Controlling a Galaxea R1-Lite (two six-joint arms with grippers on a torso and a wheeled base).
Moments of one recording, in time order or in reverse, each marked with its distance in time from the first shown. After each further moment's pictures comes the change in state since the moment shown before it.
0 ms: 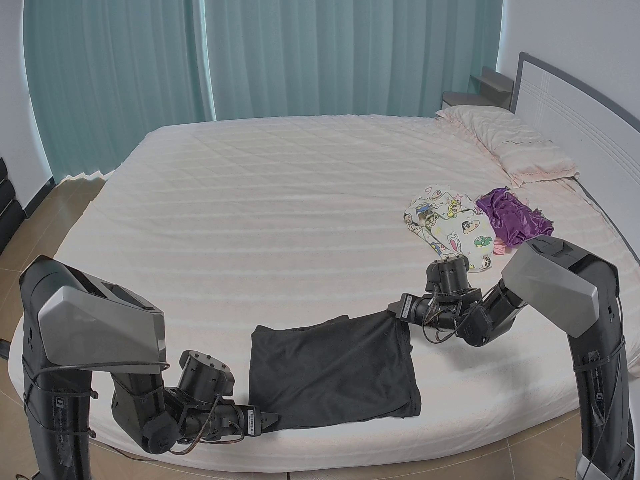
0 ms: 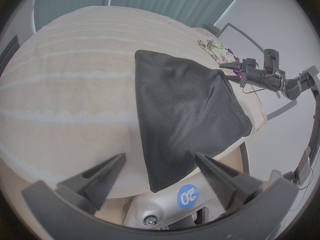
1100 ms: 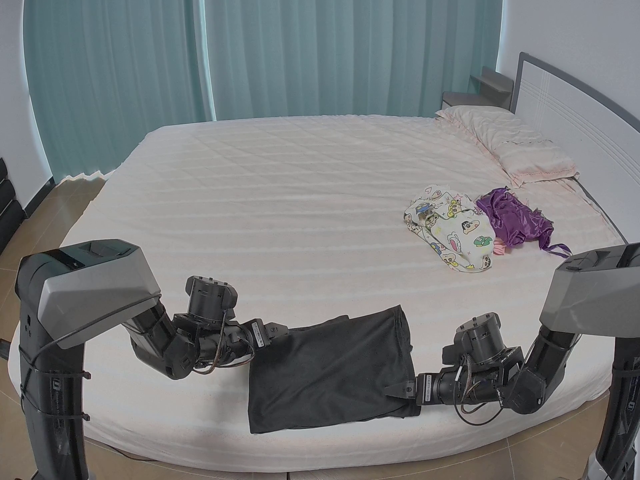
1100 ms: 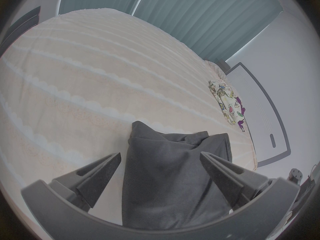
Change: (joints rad) left arm 0.148 0.023 -0.526 0.307 -0.057 -0.170; right arm 0.133 -0.294 0.729 -0.226 0.149 -0.018
